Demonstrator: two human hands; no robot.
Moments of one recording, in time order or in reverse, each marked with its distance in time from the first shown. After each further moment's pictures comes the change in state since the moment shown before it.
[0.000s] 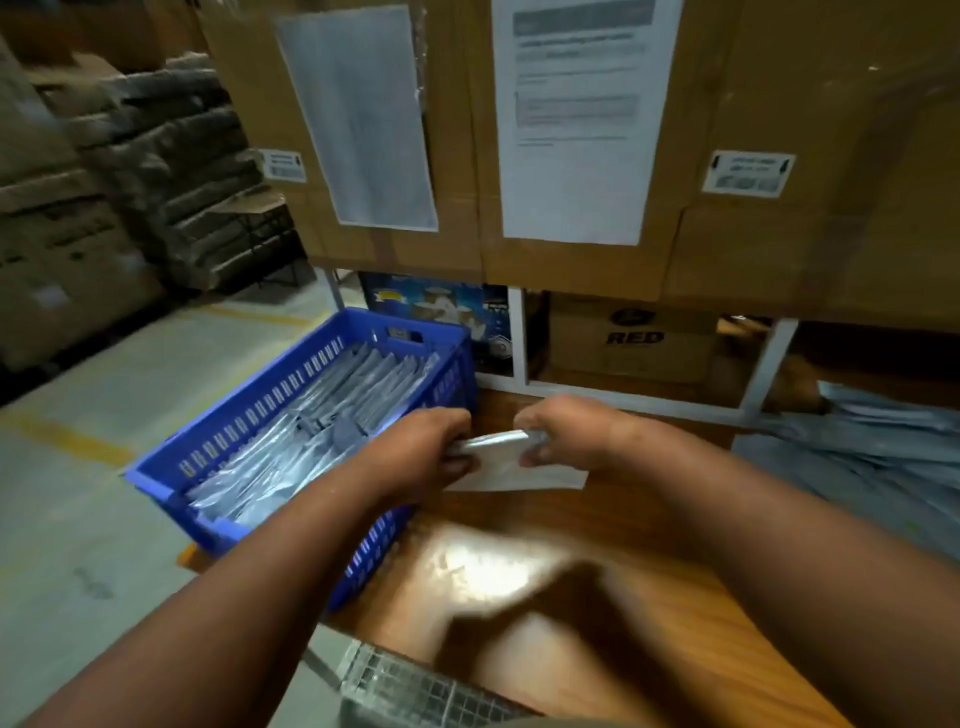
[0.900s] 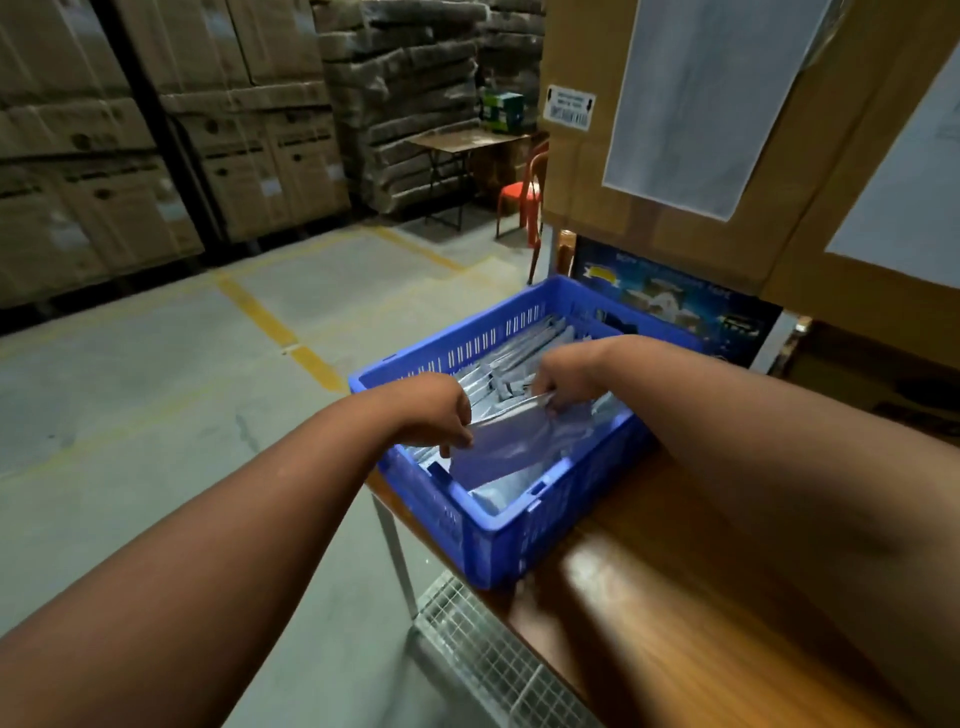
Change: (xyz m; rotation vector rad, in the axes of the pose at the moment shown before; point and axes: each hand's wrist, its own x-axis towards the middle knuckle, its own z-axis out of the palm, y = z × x) left_hand -0.107 -0.215 -0.067 -0.035 -0.280 -0.535; right_hand 0.289 -0.190 0.008 -0.520 -0.368 -0.308
